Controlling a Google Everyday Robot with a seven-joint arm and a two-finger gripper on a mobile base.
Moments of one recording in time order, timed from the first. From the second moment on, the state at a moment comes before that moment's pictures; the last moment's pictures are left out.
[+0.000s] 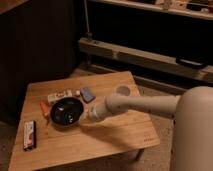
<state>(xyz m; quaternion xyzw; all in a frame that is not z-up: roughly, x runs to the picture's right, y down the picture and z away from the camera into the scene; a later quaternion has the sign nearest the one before) -0.151 0.168 0.814 -0.49 -0.06 0.72 0.49</state>
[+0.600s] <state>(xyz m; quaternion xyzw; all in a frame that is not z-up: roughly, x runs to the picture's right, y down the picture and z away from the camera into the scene) -0.204 0.122 0.807 -0.48 -0.09 0.70 0.51</state>
